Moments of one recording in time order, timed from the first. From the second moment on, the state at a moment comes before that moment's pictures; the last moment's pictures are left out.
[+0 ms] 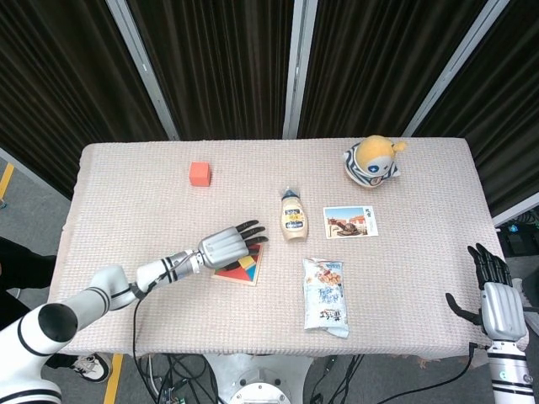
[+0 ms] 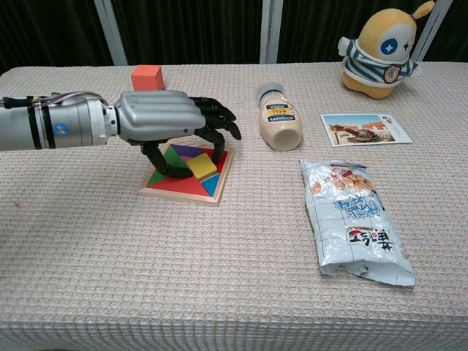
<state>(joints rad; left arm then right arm) -1.03 -1.74 0.17 -0.78 1.83 1.05 -0.38 0.04 -1.27 0.09 -1.48 -1.44 1.47 0.18</state>
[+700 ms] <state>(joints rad) -1.02 -1.65 0.13 -0.88 1.77 1.08 -0.39 0.04 -1.27 0.10 -1.48 -1.43 1.47 0.18</state>
